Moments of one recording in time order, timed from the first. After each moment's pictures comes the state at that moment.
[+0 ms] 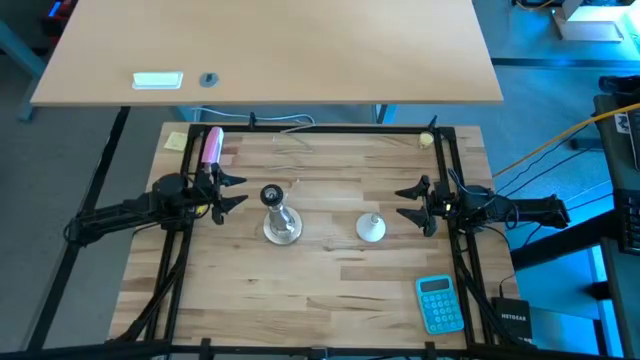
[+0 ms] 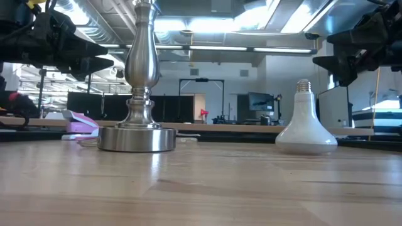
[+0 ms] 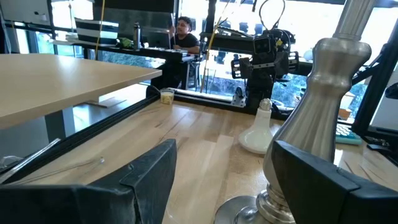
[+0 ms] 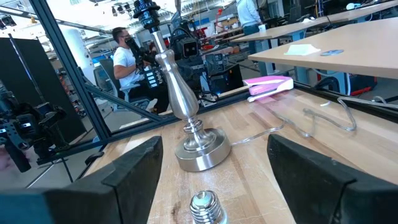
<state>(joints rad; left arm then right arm) 0.27 0.01 0.01 0.01 0.03 -0.10 0.05 0.00 0.01 0.05 0.12 0.28</state>
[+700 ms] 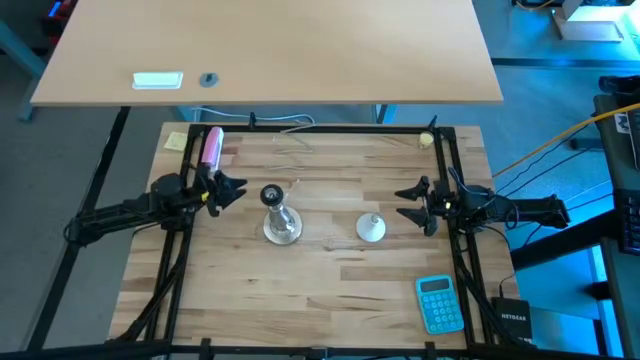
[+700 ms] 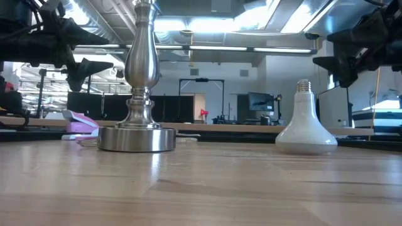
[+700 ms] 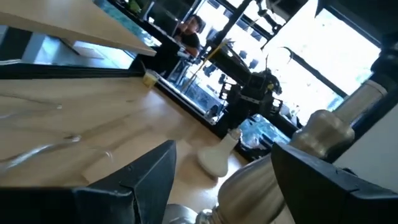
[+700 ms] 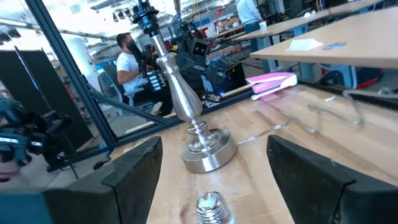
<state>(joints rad) 0.27 0.01 0.01 0.05 0.01 -0.64 0.05 0.00 0.01 0.06 0.11 0.36</state>
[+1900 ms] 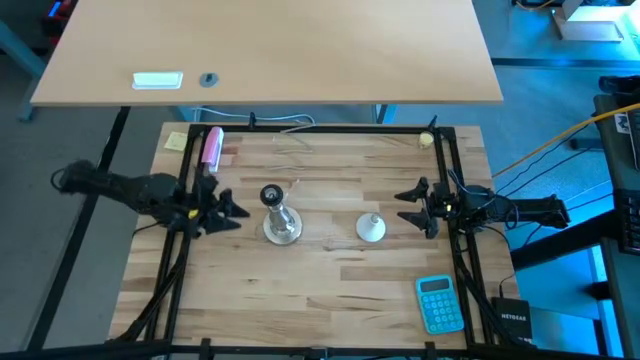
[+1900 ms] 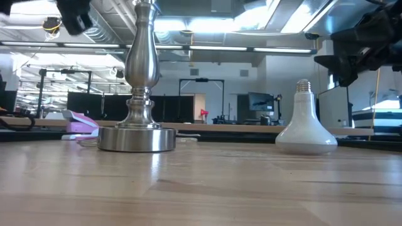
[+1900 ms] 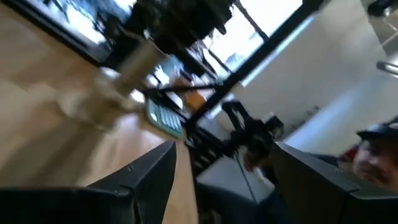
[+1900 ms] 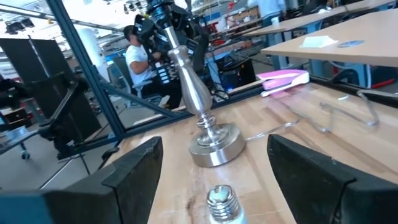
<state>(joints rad) -0.27 0.50 0.43 0.07 -0.03 -0.76 0.05 0.00 0.01 0.05 0.05 0.31</state>
